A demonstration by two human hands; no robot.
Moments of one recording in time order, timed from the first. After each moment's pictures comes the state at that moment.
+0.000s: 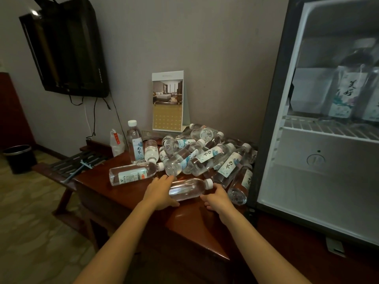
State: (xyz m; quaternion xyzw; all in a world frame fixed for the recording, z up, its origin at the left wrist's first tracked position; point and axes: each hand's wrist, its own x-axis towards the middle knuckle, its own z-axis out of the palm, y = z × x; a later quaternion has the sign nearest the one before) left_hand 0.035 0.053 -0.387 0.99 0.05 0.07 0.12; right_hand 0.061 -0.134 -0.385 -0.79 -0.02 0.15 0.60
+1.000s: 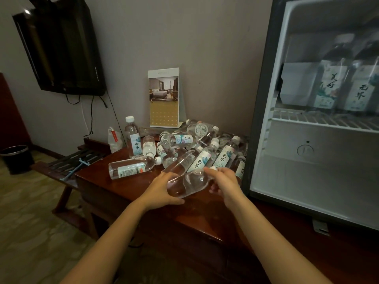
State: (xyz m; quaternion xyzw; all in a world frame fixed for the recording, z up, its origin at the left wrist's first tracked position) left_hand -0.001 0.046 -0.386 0.94 -0.03 0.08 0.33; right_hand 0.033 -0.160 -0.346 -0.70 -0.02 0.10 0.71
